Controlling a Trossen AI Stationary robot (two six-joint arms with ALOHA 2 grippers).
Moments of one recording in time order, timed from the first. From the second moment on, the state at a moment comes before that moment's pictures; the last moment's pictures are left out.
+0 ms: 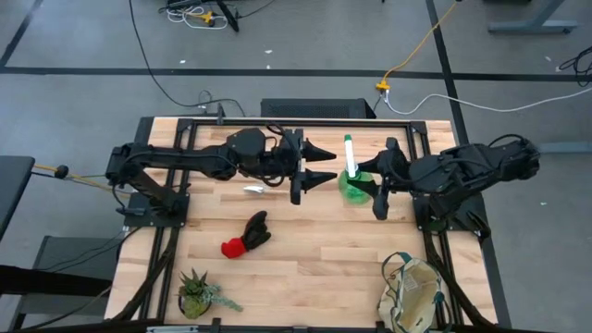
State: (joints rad) left arm -0.02 1.58 1.49 0.19 -0.01 -0.24; right arm 0.36 1.22 1.57 -0.85 0.55 0.32
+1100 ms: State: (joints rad) left arm -0.02 1.62 1.48 0.29 -0.02 -0.24; right arm 0.35 1.32 1.57 -0.73 0.64 0.26
